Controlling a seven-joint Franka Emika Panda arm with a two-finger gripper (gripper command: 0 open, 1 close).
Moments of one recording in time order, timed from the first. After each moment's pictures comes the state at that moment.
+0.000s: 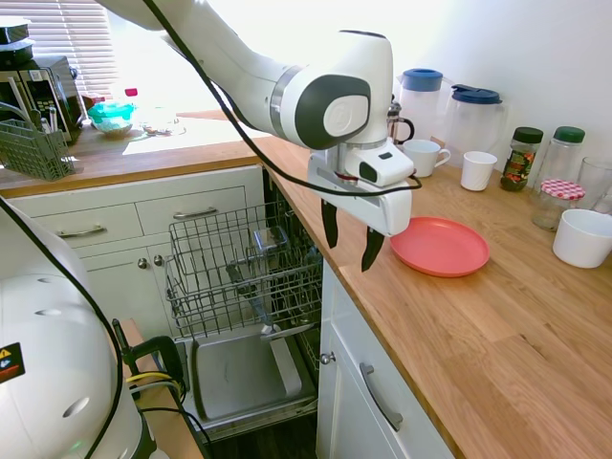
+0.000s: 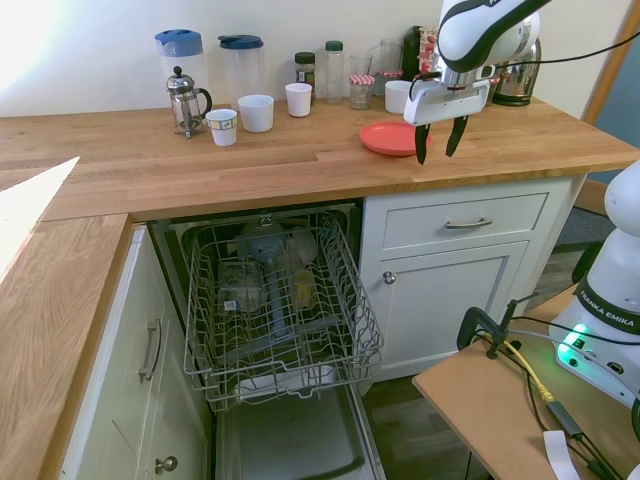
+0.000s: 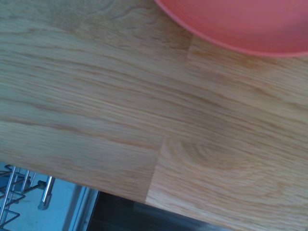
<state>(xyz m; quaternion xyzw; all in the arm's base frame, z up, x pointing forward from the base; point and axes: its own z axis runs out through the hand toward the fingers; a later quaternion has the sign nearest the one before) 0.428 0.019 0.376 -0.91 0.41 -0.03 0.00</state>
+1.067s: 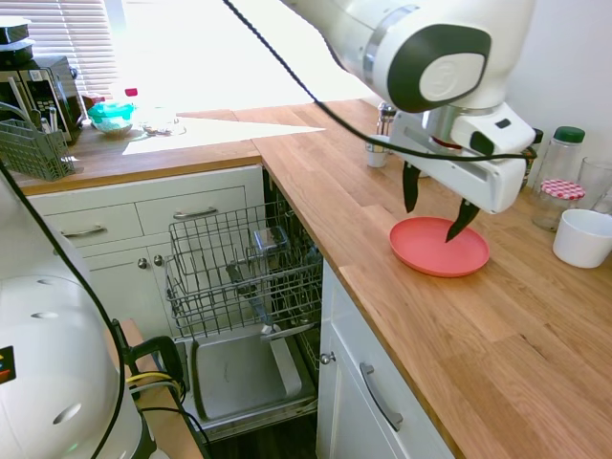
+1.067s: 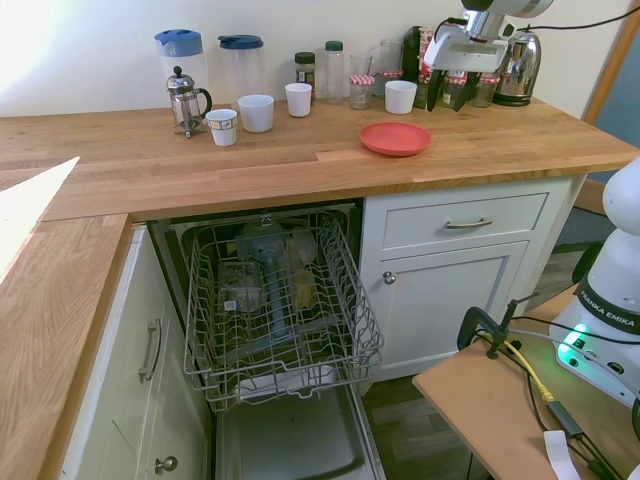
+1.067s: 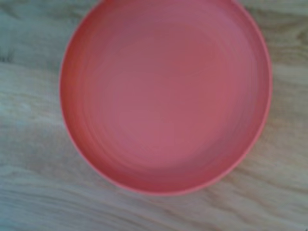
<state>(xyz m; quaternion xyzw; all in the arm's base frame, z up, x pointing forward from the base) 0.503 -0.100 0.448 -0.90 0.43 -0.05 0.10</state>
